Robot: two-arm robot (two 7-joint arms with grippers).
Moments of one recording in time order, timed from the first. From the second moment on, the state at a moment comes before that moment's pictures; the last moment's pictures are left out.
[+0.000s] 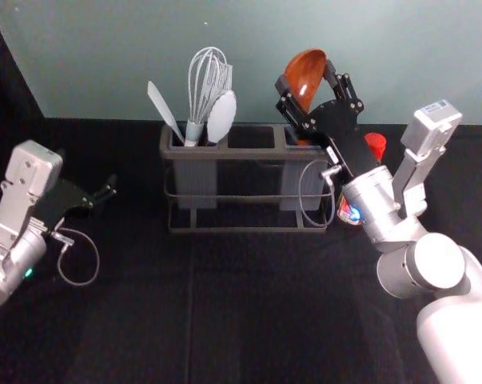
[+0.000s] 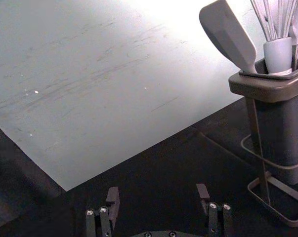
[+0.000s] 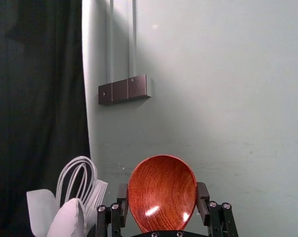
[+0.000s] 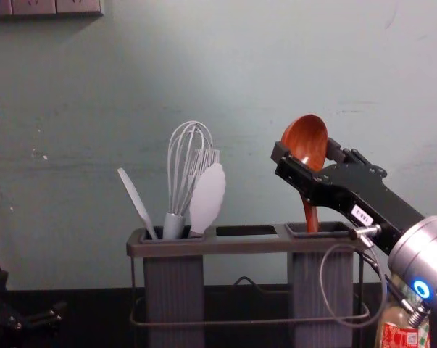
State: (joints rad) left arm -0.20 0.60 0.45 -1.41 -0.25 -0.12 0.03; right arm 0.37 0.05 -0.22 -1.12 0.28 -0.56 0.42
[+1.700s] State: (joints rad) left arm -0.20 0.60 0.45 -1.41 -0.25 -0.12 0.03; right arm 0.27 0.17 -0.08 -1.44 0.24 -0.52 0.35
